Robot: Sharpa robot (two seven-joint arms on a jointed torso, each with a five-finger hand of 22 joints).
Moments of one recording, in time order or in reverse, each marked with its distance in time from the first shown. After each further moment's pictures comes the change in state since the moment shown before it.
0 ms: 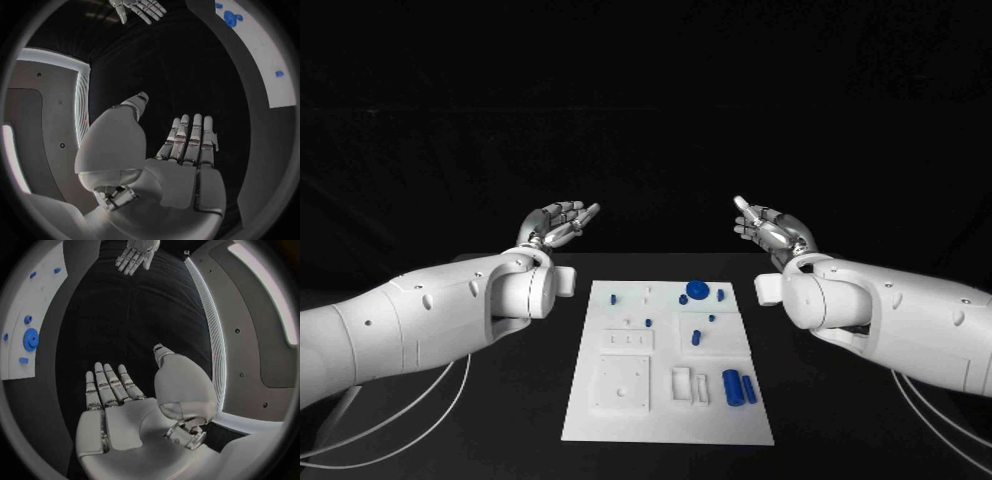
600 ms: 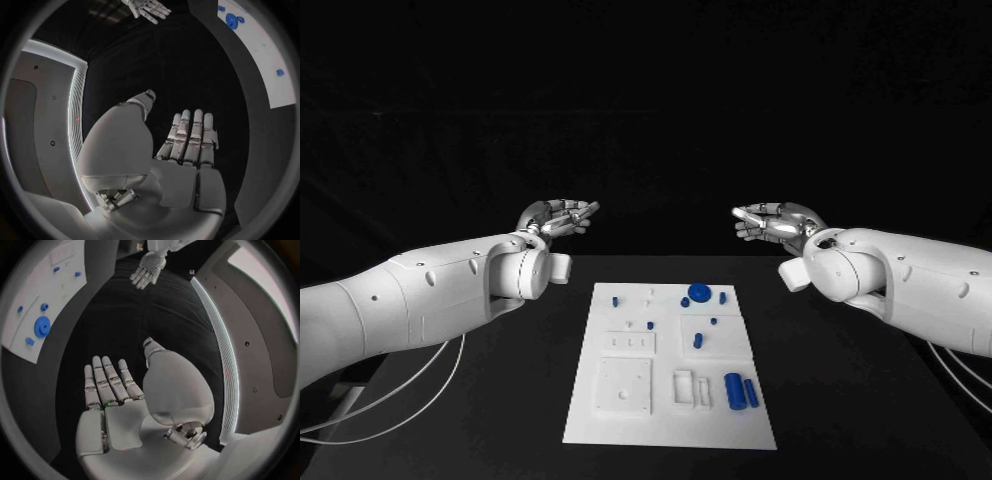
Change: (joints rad) left arm 0.058 0.028 -0.045 -0.099 0.045 0.152 -0.086; left_hand 0.107 0.048 -0.018 -0.016 0.020 0.118 0.047 0.058 0.034 0.134 0.035 0.044 0.020 0.113 0.007 0.061 0.039 0.000 0.088 -0.026 0.039 0.049; right arm 0.098 0.036 -0.059 -0.203 -0.169 0.306 -0.203; right_hand 0.258 -0.001 -0.031 0.003 0.022 0.118 0.008 0.072 0.041 0.186 0.021 0.037 0.017 0.127 0.023 0.067 0.039 0.025 0.132 0.004 0.011 0.289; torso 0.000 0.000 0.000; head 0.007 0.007
